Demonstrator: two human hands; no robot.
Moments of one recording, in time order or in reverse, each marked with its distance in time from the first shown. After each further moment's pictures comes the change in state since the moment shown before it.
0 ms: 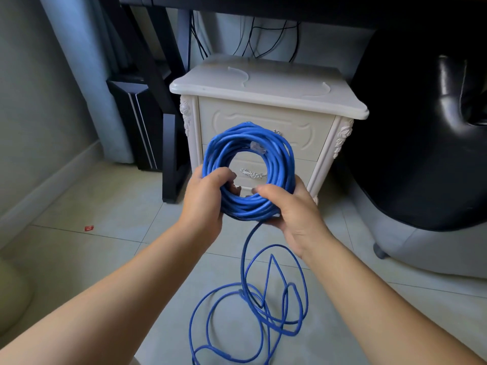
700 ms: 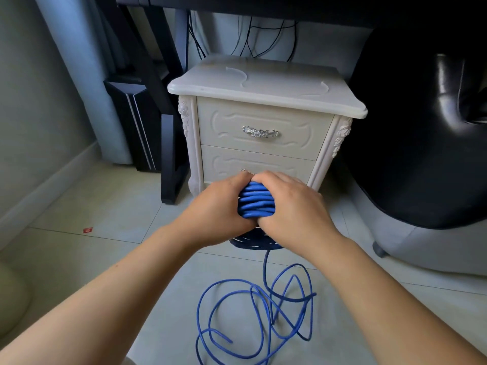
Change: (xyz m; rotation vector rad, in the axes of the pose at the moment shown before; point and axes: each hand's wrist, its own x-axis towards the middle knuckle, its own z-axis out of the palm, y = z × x) left_hand -0.001 0.001 -0.014 1.203 -0.477 0.632; right_hand -0.017 -0.021 -0.001 -1.271 -0.035 -0.513
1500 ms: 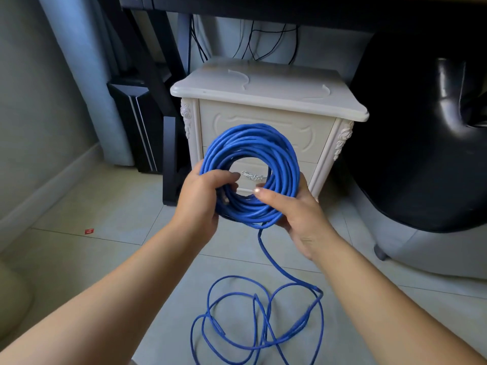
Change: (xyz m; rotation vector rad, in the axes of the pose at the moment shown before) left_hand 0.007 0.003 -0.007 -1.170 0.410 -0.537; right_hand 0.004 0.013 0.017 1.233 -0.016 0.420
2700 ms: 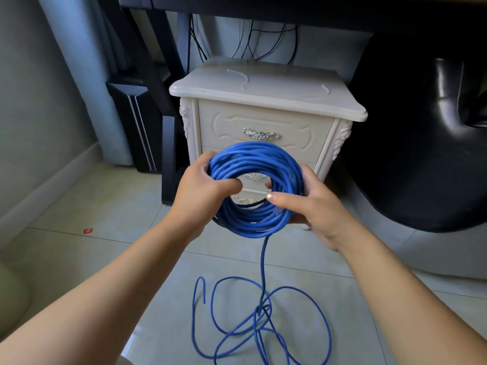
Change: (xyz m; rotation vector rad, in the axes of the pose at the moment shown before) left_hand 0.002 0.004 -0.005 0.453 -0.068 0.200; right_hand -0.003 -0.018 -0.027 -0.168 -0.115 -0.021
